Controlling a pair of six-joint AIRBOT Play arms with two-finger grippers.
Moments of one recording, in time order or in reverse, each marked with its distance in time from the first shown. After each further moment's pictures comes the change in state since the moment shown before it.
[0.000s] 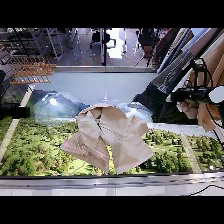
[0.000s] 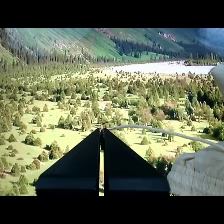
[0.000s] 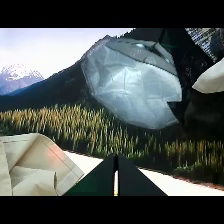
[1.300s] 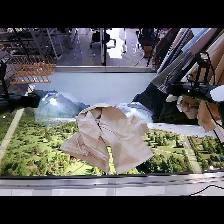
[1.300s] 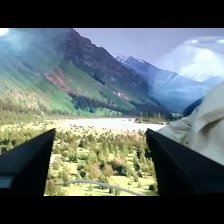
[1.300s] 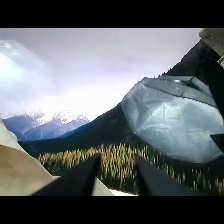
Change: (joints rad) left arm 0.003 -0.096 0.000 -0.241 0.217 -0.001; right arm 0.001 0.000 0.001 0.212 -0.099 0.006
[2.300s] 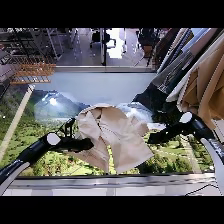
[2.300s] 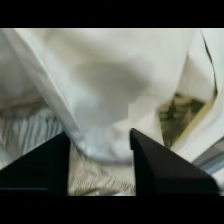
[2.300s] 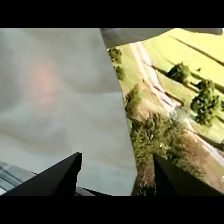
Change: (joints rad) left arm -0.455 -0.204 -0.491 -0.559 0.123 -0.063; right arm 0.011 -0.151 -0.439 0.019 0.421 -0.238
